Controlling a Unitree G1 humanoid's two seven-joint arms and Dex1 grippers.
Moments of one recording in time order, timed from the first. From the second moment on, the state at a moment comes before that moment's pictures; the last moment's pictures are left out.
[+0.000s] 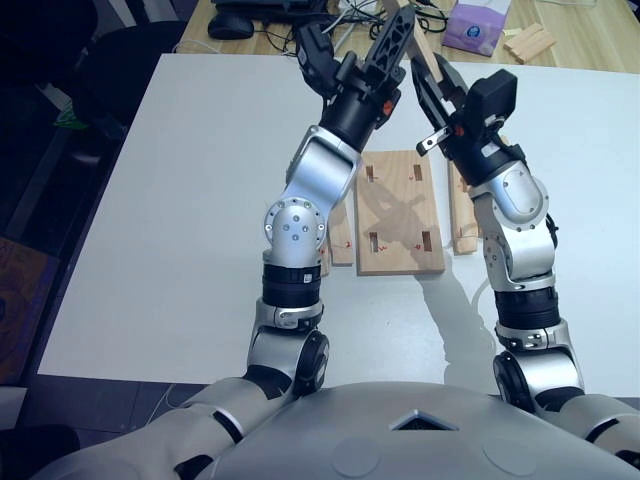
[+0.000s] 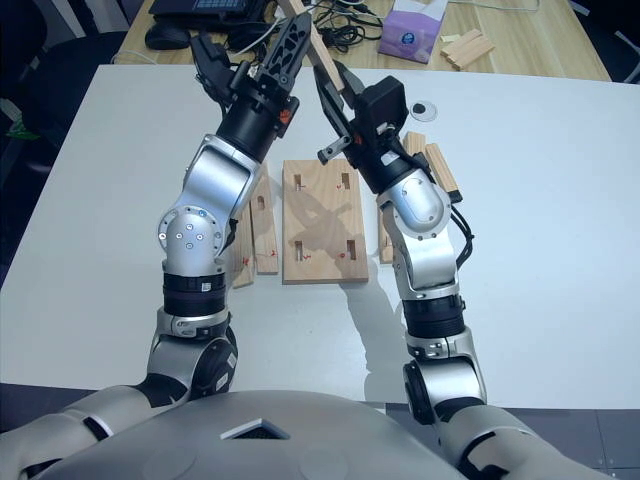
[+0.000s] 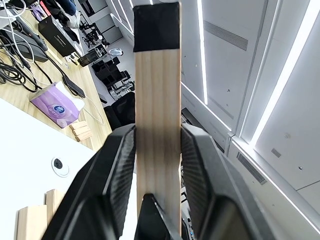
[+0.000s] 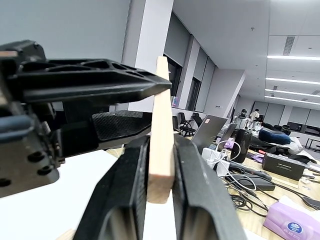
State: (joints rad) left arm -0.48 -0.20 0.02 -0.07 -1.09 0.43 0.08; right arm -0.31 -0.13 0.11 -0.09 0.13 -0.02 0.38
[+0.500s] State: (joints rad) left arm -0.47 -0.02 -0.20 -0.08 -0.46 0.26 -0.10; right arm -0.42 -0.31 0.01 0.05 -0.08 -0.25 0.30
